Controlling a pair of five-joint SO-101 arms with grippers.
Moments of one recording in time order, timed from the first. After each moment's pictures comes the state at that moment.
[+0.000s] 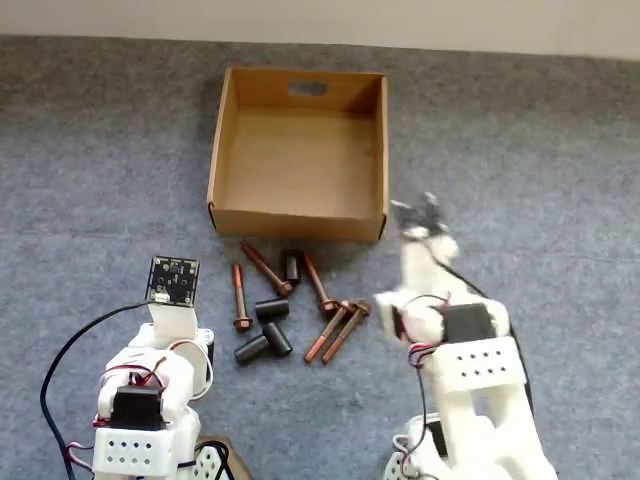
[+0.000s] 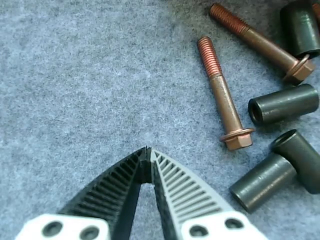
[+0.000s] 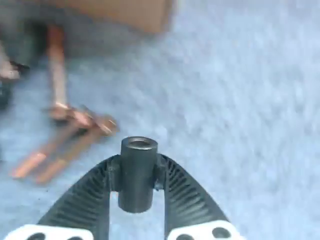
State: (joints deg) left arm -3.5 -104.1 96.2 72.3 -1.2; right arm -8.6 -51.1 62.4 63.7 5.8
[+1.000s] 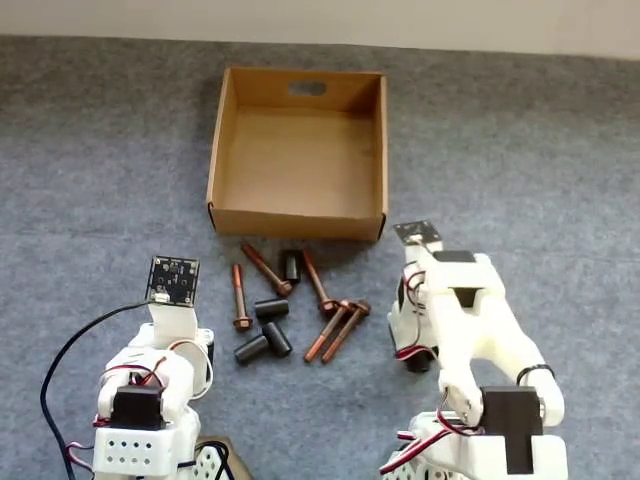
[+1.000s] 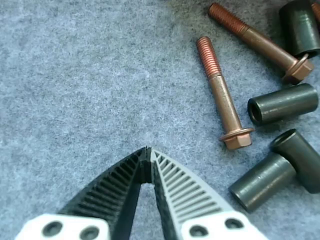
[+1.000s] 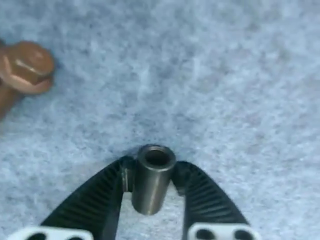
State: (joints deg) left arm -3.5 -104.1 96.2 72.3 -1.2; right arm -4.2 -9.0 51.0 62.5 11.5
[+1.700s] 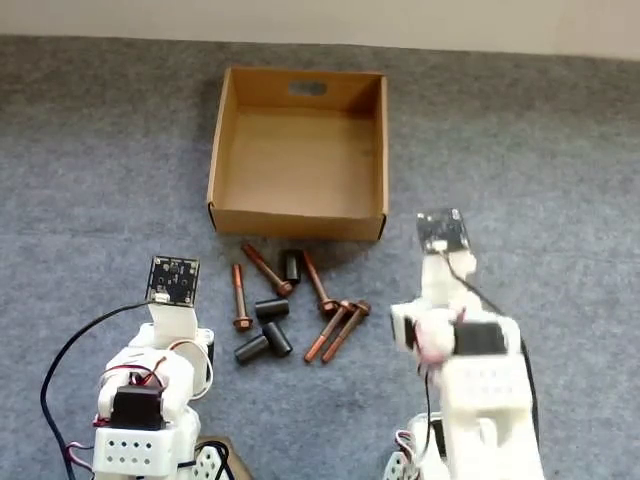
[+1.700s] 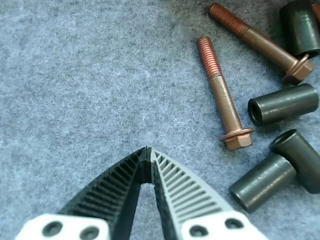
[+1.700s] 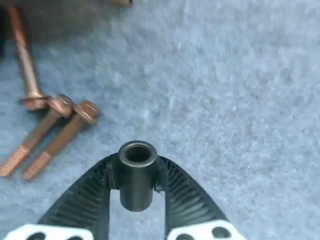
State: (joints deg) left arm -3.5 -104.1 96.2 72.3 -1.2; right arm -8.9 -61.9 66.2 65.2 4.8
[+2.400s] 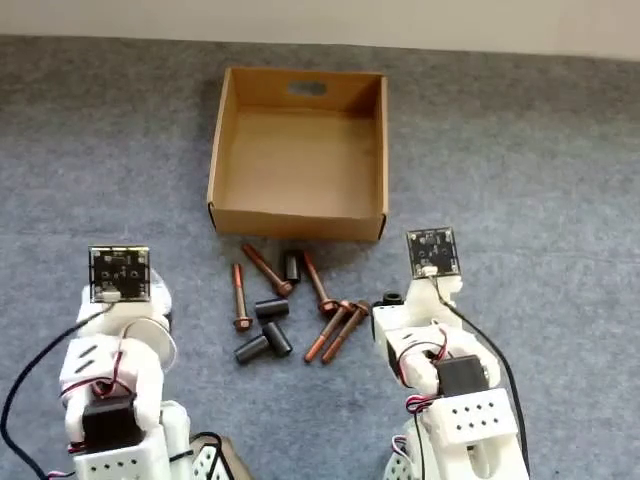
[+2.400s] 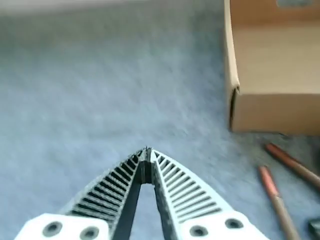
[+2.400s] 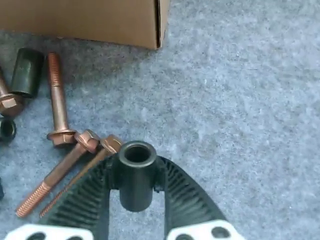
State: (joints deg) left arm -16.4 -104.1 83.2 57.4 -13.1; right arm -14.3 -72.3 80.7 50.3 -2.7
